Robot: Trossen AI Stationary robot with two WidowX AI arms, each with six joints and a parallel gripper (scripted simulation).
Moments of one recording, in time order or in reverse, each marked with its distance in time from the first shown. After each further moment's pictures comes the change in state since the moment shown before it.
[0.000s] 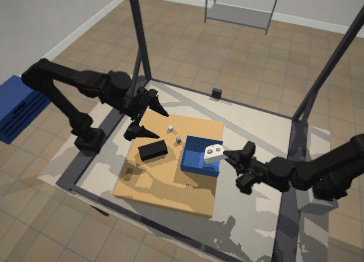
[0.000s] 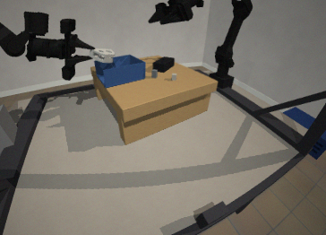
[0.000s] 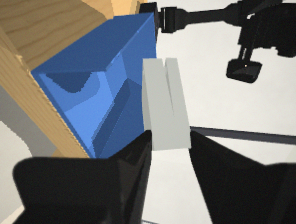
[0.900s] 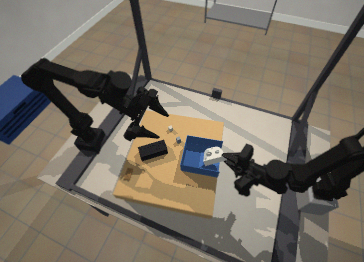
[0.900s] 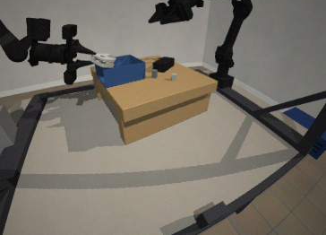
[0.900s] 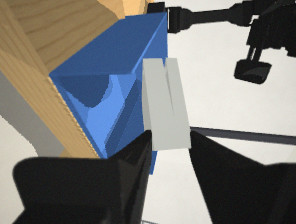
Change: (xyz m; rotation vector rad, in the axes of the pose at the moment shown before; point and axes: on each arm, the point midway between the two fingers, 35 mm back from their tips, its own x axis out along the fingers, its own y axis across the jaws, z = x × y) left arm 0.005 0.016 0.001 0.000 0.000 0.000; right arm 0.000 0.000 0.000 0.000 0.000 0.000
